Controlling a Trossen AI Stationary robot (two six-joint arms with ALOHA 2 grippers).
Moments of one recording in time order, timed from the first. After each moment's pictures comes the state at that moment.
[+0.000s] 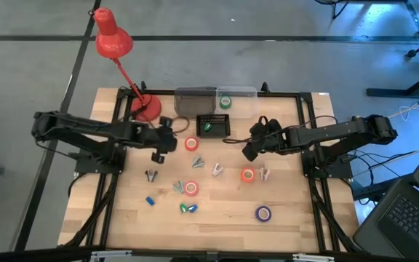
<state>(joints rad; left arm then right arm) 0.02 1.19 0.77 -0.58 -0.38 0.48 0.07 1.30 0.81 -0.55 0.57 0.62</state>
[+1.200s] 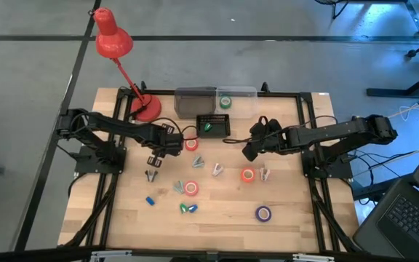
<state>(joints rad) 0.09 1.49 0.82 -0.81 -0.27 0.38 0.07 1.30 0.81 -0.55 0.57 0.62</state>
